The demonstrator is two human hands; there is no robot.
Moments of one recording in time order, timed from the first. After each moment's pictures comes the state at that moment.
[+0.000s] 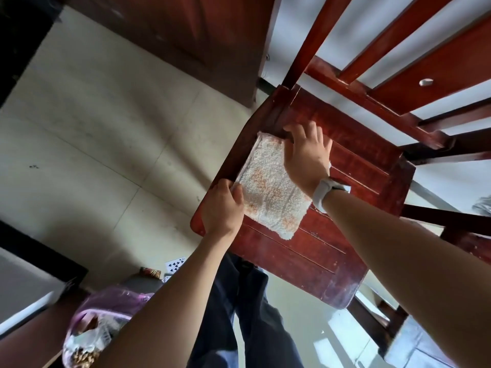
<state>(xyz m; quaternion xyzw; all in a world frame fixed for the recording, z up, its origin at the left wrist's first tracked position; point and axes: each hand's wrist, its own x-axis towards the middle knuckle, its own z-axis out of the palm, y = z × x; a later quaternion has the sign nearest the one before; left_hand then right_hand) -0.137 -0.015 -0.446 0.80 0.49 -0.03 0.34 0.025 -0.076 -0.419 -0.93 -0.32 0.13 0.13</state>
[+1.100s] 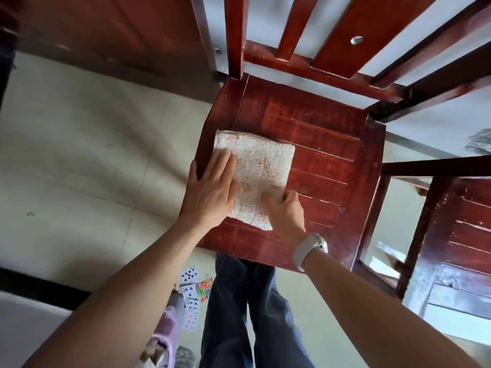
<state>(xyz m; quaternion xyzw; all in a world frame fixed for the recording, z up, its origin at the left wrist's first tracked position) -0.106 0.000 -0.433 0.97 0.10 -0.19 0.14 -0.055 -0.153 -0.416 -0.84 0.16 0.39 0.34</state>
